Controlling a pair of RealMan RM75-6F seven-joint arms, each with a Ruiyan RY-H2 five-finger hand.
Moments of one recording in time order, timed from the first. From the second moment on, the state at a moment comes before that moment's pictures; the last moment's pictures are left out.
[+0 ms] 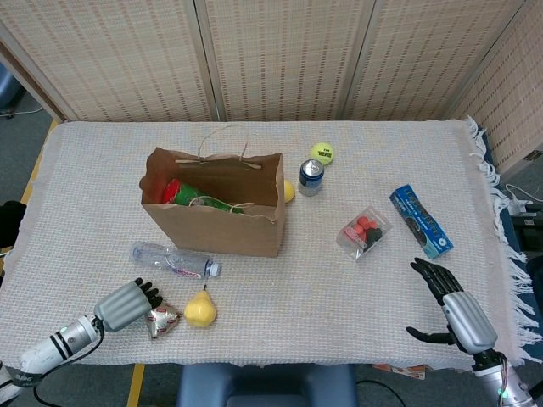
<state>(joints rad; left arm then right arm) -0.54 -1.37 0.24 -1.04 1.96 1.20 0.16 0.13 -1.09 -0.09 -1.69 -1.69 1.42 0.34</state>
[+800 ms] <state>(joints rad) -0.38 -1.27 -0.20 -1.23 1.35 1.47 0.02 0.13 -1.09 -0.09 -1.69 -1.68 1.42 0.33</state>
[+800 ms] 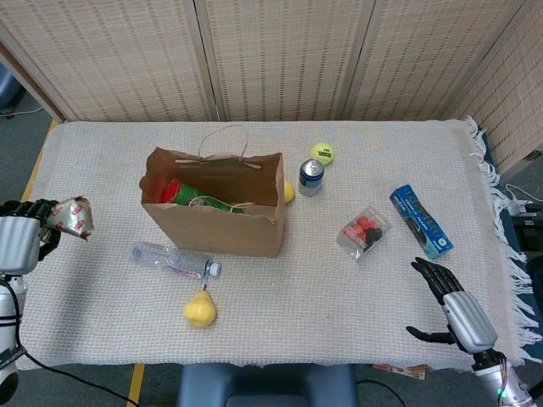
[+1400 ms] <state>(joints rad) -0.54 -1.22 -0.56 -1.87 0.92 1.38 0.07 0.13 -1.09 -0.09 -1.70 -1.69 1.41 0.33</state>
